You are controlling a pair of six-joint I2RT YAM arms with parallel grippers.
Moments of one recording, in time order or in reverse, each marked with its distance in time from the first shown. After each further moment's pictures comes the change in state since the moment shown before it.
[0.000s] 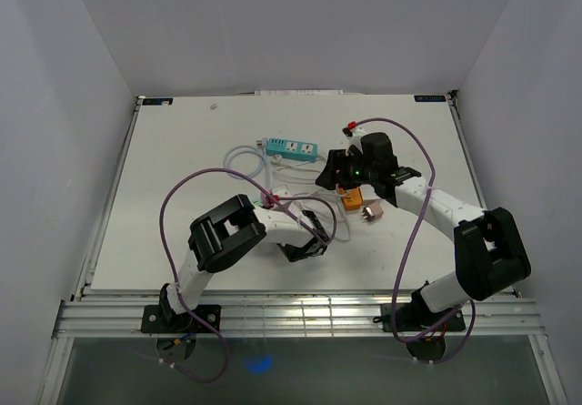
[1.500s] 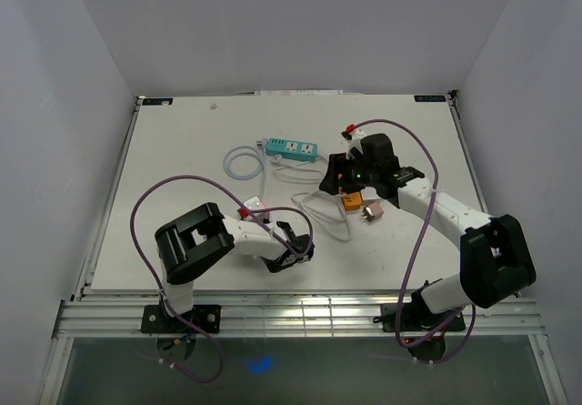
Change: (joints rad) left arm -0.013 -0.243 -0.309 0.301 0.088 0.000; right arm 0.014 -0.045 0.012 -0.120 0.039 -0.063
